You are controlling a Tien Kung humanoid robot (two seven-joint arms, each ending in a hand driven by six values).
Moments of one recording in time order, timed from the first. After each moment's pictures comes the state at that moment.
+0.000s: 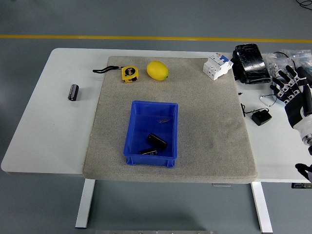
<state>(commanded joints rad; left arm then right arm) -0.09 0.12 -0.84 -0.18 1.44 0.02 0.11 0.12 -0.16 1.54 1.34 -0.86 0.00 0.08</state>
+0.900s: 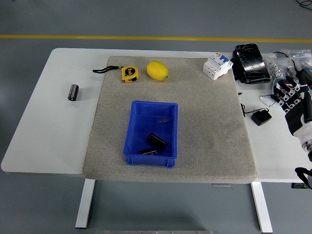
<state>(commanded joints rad) -0.09 0.13 -0.80 -0.18 1.41 0.01 0.12 0.10 -0.15 1.53 1.34 -0.81 -0.04 0.04</state>
